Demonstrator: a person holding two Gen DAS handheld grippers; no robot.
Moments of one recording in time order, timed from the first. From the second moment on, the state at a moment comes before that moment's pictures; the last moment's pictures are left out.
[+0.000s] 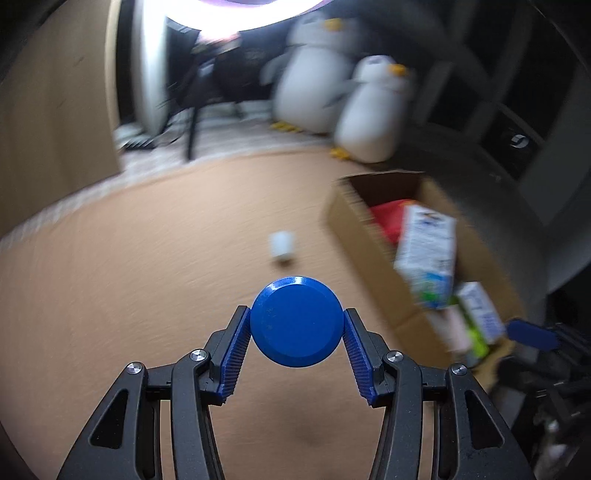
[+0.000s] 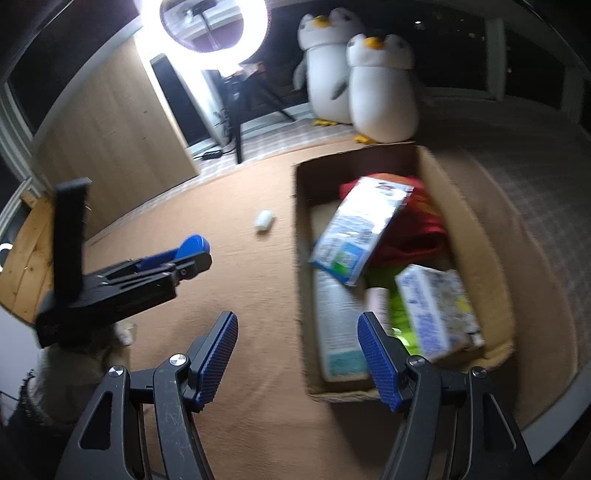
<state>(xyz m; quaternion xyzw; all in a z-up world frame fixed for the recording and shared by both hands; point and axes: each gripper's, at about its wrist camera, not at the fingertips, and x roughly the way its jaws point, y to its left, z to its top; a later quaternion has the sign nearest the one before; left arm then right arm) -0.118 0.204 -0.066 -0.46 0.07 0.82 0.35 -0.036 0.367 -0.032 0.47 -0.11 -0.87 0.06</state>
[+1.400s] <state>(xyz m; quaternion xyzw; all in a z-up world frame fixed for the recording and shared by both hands) -0.055 0.340 -0.040 -0.43 0.11 0.75 0.48 0.005 0.448 -0.043 0.48 -0.17 -0.86 -0.02</state>
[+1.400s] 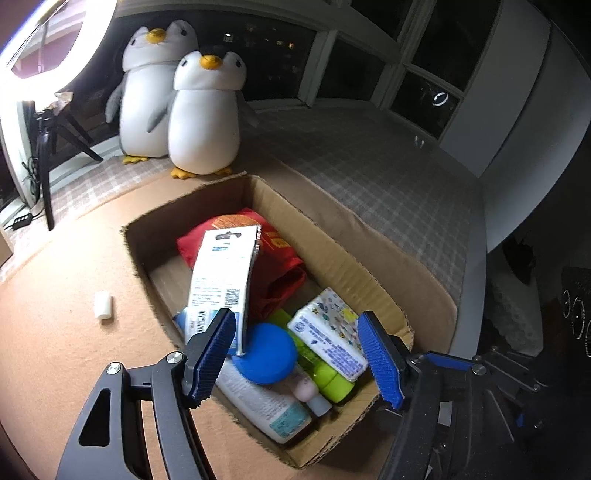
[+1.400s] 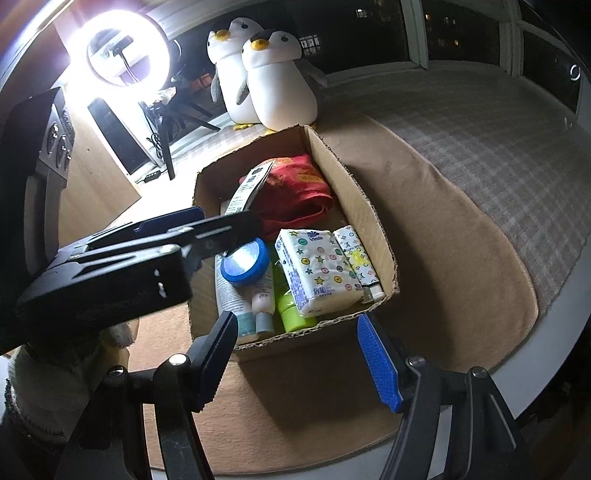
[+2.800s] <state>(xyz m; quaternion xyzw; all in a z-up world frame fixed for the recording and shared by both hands) -0.200 0.249 -0.108 -0.50 0.06 0.82 0.29 -0.016 0.403 -0.039 0.50 -0.13 -0.86 0.05</state>
